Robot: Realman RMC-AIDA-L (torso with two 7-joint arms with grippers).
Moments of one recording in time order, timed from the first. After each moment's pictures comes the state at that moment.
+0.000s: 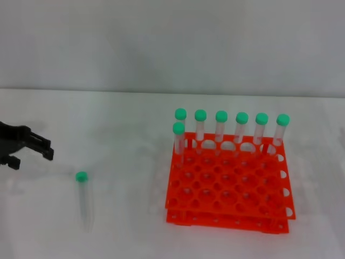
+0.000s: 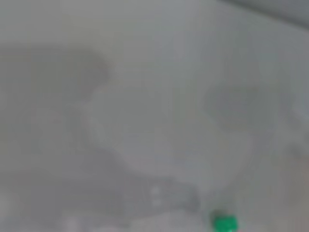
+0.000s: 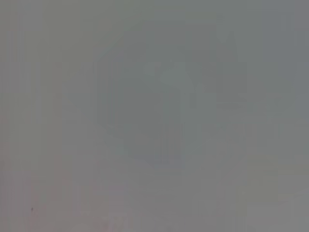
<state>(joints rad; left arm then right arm) -0.72 -1.74 0.91 0.87 2.54 1.61 -2.93 0.52 2.03 -1.86 -0.21 0.54 -1.03 0.22</state>
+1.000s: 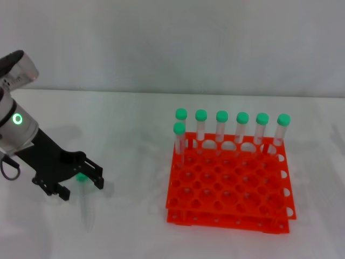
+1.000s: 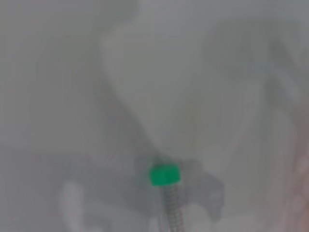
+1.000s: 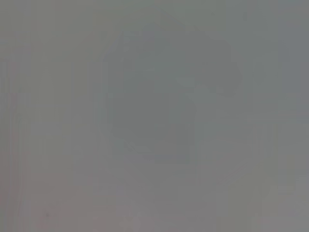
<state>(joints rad) -0.92 -1.86 0.81 0.60 2.74 1.59 -3.01 0.54 2.03 -1.88 -0.22 0.54 -1.02 0.22</state>
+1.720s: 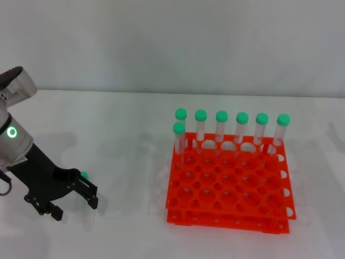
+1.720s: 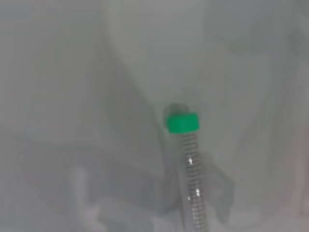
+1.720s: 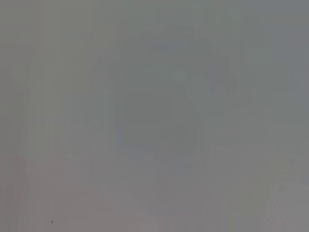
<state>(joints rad) -0.91 -1.86 0.82 0.56 2.76 1.64 -3.01 0.56 2.03 -1.88 -0.21 0.54 -1.02 0.22</state>
